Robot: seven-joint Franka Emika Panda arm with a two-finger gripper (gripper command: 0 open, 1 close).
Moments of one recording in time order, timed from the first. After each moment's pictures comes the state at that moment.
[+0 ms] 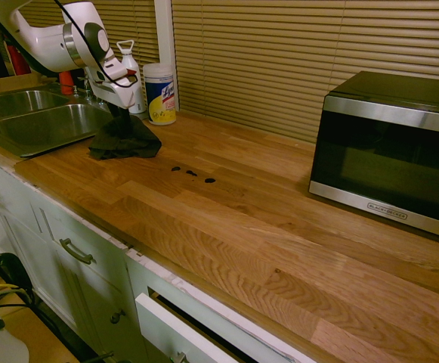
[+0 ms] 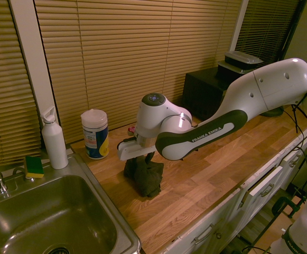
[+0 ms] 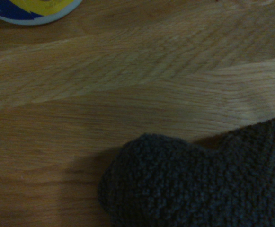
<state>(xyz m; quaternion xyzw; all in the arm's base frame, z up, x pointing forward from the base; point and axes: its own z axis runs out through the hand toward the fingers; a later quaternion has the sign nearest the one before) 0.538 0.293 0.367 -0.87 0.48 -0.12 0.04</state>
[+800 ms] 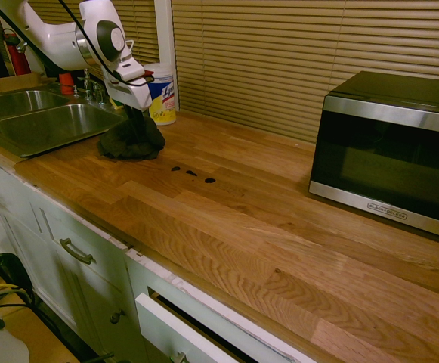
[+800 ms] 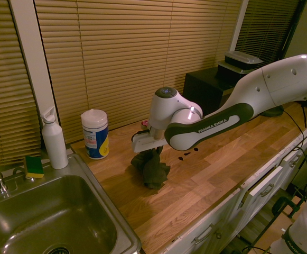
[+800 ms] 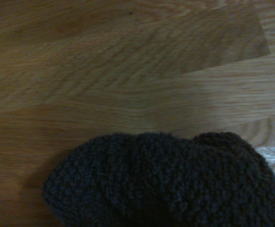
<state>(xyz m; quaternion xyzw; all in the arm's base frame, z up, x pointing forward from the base) 0.536 0.213 0.374 -0.86 0.49 -0.11 0.02</state>
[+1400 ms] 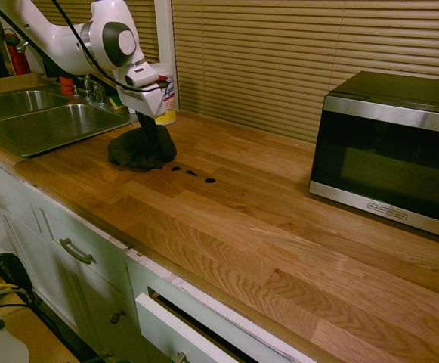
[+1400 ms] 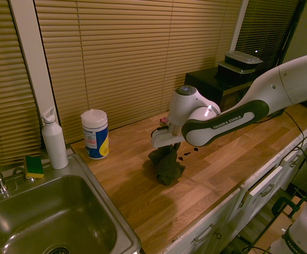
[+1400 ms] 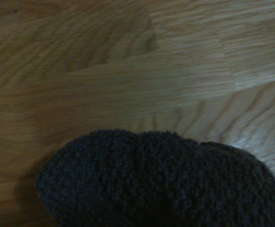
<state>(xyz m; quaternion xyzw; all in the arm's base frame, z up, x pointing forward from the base) 0.525 0.139 0.369 -0.85 0.52 -0.12 0.00</state>
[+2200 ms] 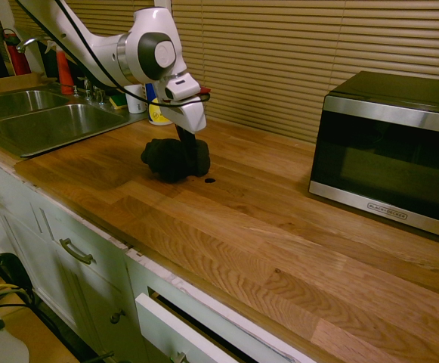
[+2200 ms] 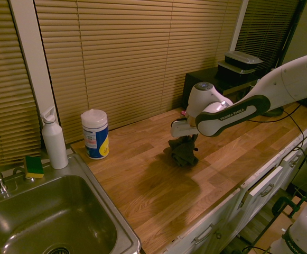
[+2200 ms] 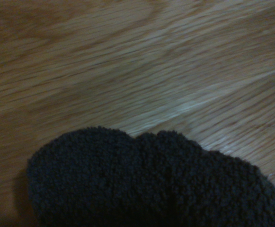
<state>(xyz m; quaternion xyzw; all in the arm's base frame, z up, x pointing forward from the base) 0.534 0.011 0.354 -0.81 0.58 -0.12 -0.01</state>
